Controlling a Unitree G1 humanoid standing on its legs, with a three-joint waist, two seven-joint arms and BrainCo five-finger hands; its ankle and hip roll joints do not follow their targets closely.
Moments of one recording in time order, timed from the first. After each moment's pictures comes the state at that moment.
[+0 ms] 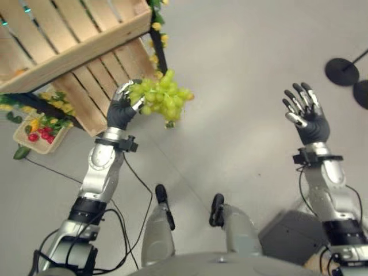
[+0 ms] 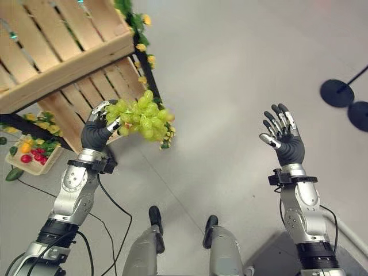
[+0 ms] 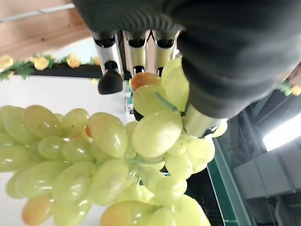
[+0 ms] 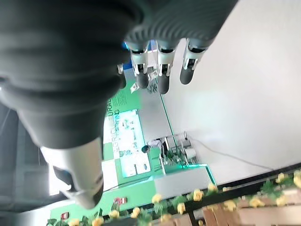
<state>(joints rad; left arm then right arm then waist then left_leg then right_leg) -0.28 0.48 -0.13 0.10 -0.52 -0.35 -0.06 -0.07 -0.52 -0.07 0.01 0.74 -0.29 0.11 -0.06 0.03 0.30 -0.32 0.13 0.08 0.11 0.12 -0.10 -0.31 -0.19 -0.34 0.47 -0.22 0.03</state>
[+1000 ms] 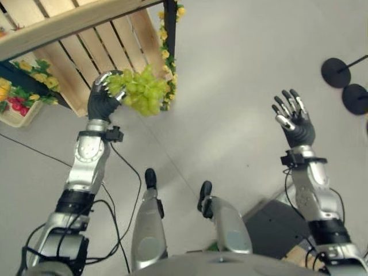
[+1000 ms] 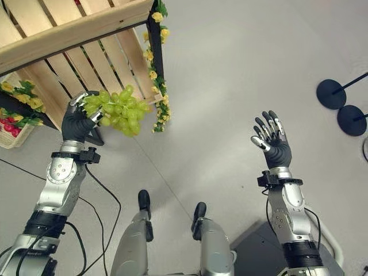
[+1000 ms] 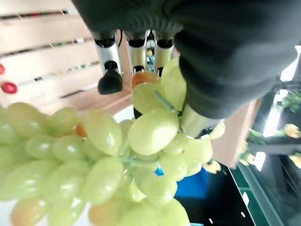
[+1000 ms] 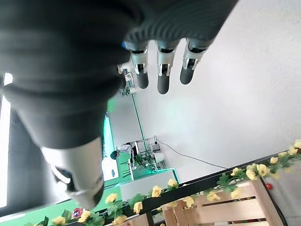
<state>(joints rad) -0.37 0.58 -0.04 0.22 -0.40 -0.34 0.13 -0.09 -0.44 -0.03 0.05 0.74 -0.28 0.09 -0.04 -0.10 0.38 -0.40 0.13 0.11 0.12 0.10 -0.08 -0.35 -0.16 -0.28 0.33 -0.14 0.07</state>
